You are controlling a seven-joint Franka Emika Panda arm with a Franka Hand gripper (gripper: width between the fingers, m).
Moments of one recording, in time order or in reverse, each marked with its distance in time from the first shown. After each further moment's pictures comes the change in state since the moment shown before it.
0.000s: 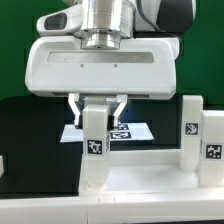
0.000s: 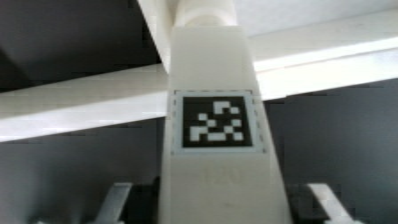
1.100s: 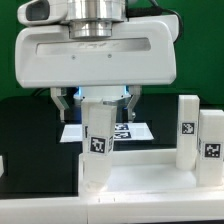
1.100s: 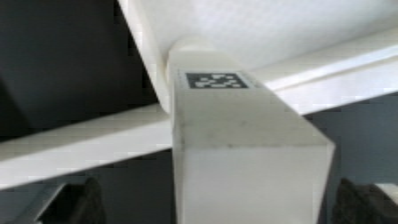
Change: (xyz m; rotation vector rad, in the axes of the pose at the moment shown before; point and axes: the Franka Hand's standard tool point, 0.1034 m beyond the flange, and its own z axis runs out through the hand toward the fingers) arm 0.010 0.000 -0.005 0.052 -0.382 0.044
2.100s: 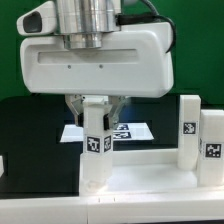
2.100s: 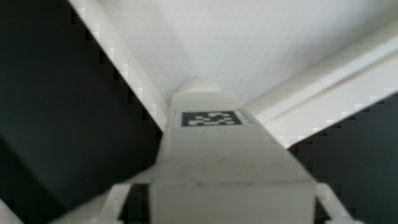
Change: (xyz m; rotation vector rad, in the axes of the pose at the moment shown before) arm -0.005 0.004 0.006 -0.008 -0.098 0.344
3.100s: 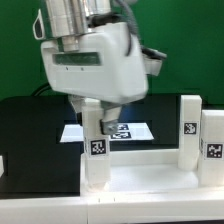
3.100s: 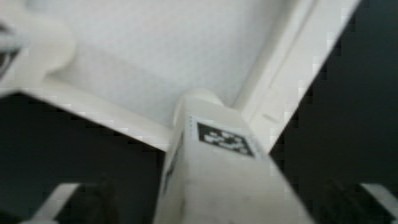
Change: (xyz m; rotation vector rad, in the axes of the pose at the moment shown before) arm -0.002 -0.003 0.002 0.046 -0.023 0.342
